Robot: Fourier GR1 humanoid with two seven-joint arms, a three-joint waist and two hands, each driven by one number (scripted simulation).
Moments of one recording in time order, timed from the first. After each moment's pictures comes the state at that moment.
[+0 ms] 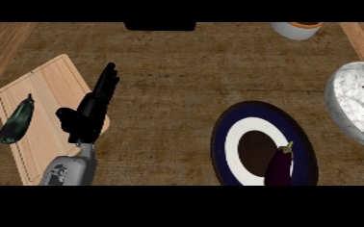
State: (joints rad) left arm -0.16 0.05 -0.03 -1.52 -0.06 0.04 0.08; right arm -0.37 -0.73 -0.28 -1.04 0.43 0.08 -0.19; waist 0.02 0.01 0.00
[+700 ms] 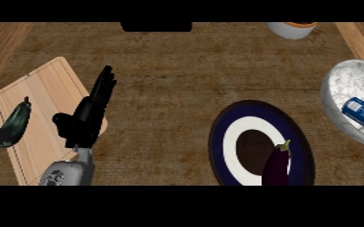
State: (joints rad) left arm -0.13 0.05 -0.03 -1.56 -0.07 0.04 0.08; right arm -0.46 -0.74 -0.43 -0.81 0.22 0.25 -0.48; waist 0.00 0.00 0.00
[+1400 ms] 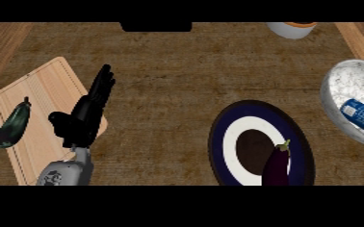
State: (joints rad) left arm -0.13 0.05 -0.03 -1.58 -0.06 0.04 0.11; right arm -0.43 -0.92 -0.62 -0.61 -0.02 0.57 -0.46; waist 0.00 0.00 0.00
